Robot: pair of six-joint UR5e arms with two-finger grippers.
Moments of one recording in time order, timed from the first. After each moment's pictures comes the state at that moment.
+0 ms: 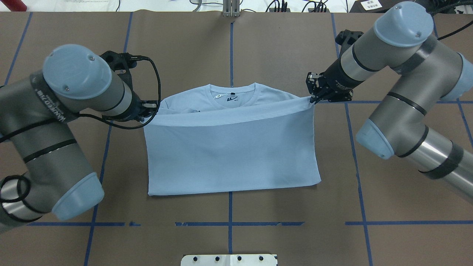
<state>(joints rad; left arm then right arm) -0.67 -2.07 -1.95 -1.43 -1.80 -1.26 0.85 -1.10 1.75 -1.40 2.17 1.36</state>
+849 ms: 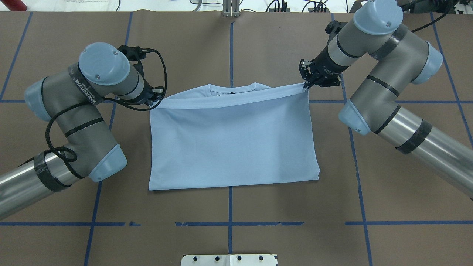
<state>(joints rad) -0.71 -2.11 -1.67 -1.69 -1.79 -1.26 0.87 -1.01 1.51 -1.25 2.16 1.36</state>
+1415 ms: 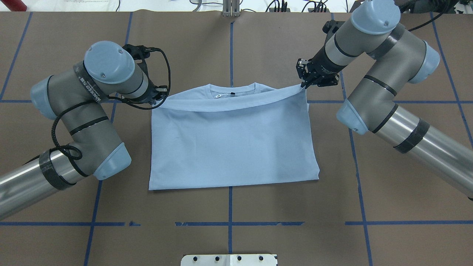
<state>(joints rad) -0.70 -2.13 -1.65 -1.69 -1.80 -1.26 0.87 -1.00 1.50 -1.24 2.16 1.36</state>
